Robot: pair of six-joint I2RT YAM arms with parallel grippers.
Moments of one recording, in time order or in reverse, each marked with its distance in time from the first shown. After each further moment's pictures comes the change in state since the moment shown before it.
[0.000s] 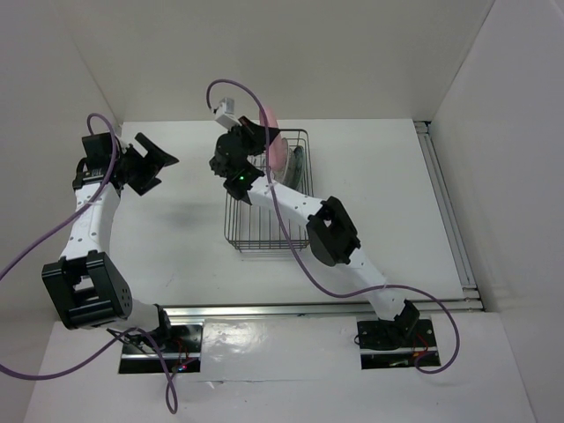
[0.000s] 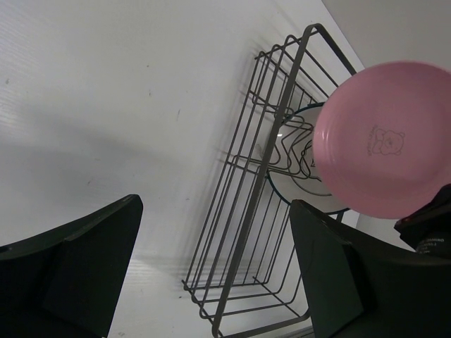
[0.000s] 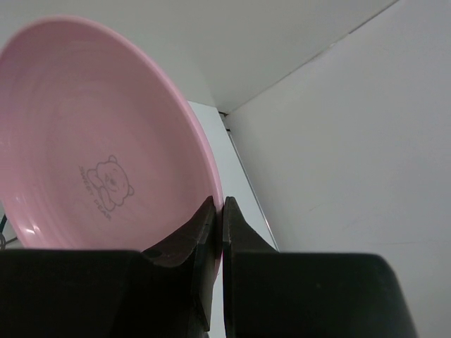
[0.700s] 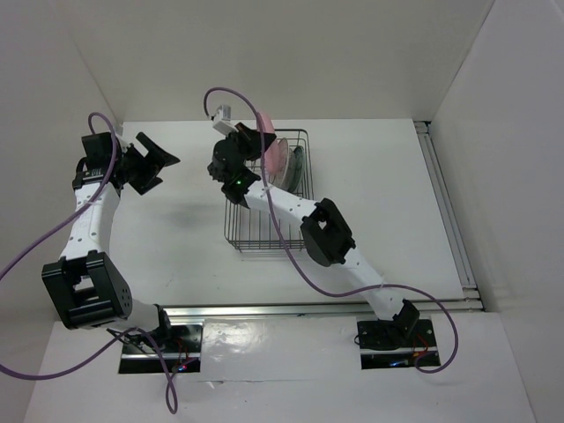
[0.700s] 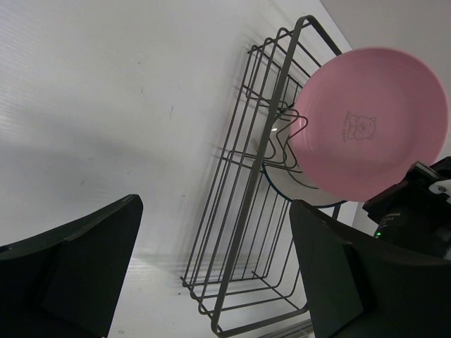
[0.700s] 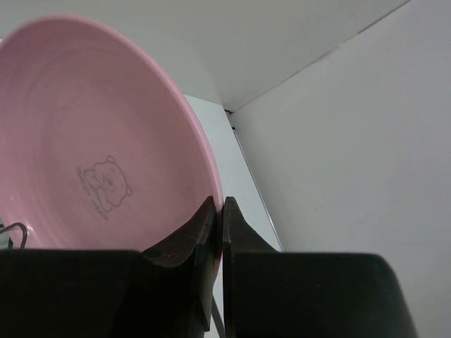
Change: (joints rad) left arm 0.000 0.000 0.005 -0.001 0.032 0.014; right arm 0.005 0.067 0.032 0.014 0.002 -0.007
